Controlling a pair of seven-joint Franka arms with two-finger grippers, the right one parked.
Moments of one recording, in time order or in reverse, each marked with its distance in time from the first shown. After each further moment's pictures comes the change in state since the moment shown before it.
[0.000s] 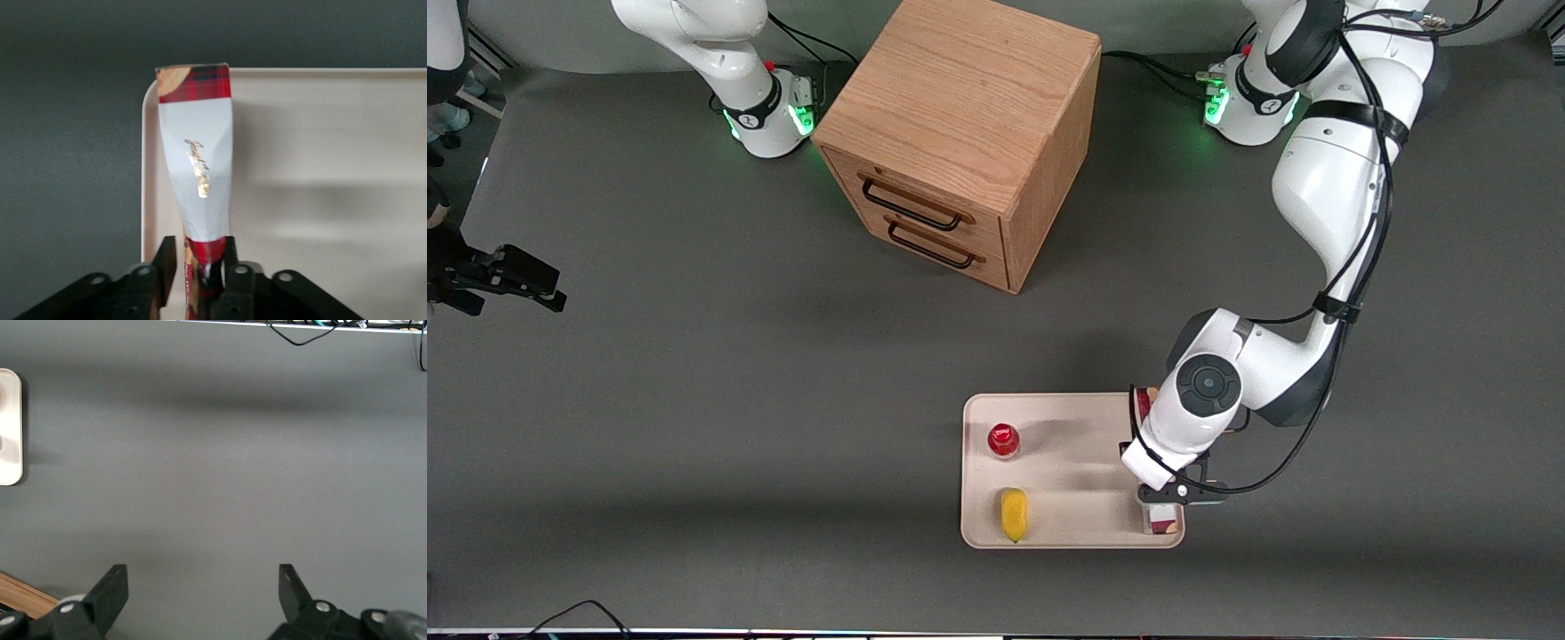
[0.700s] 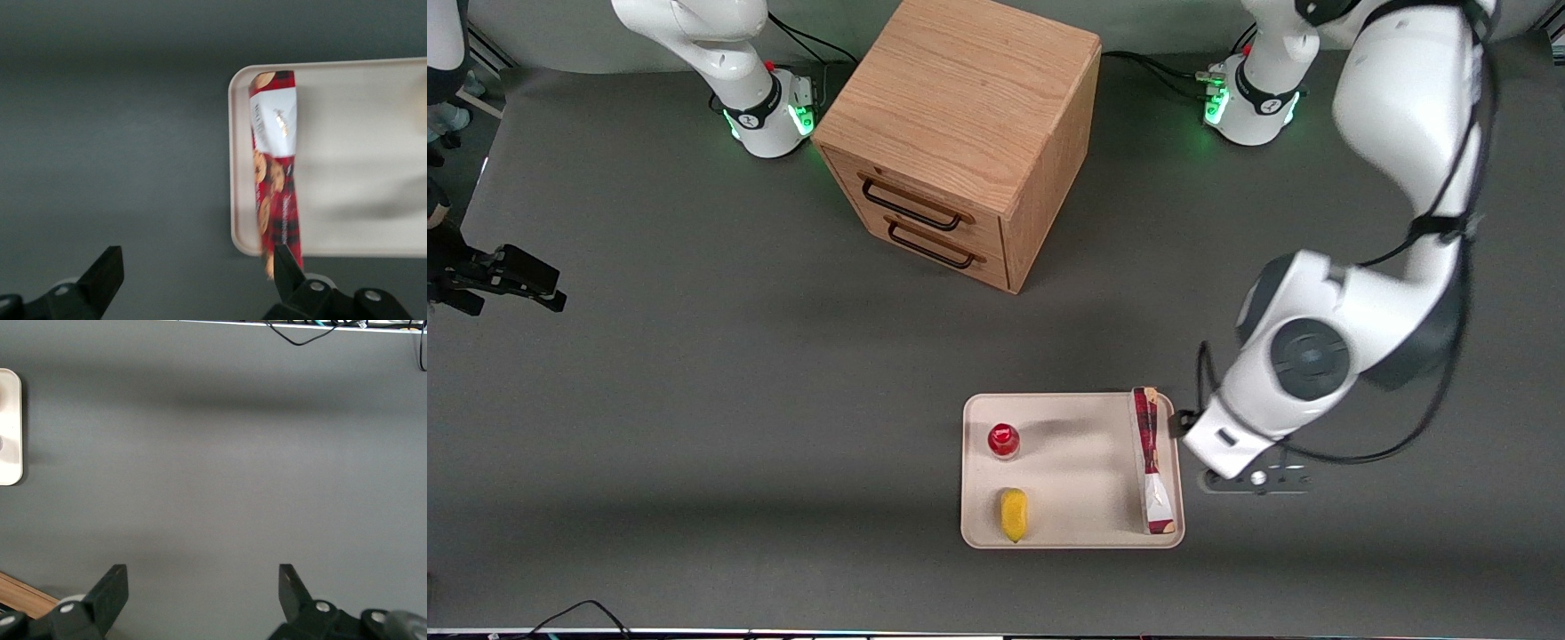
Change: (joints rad) arm 0.058 -0.291 0.035 0.028 -0.183 -0.411 0.237
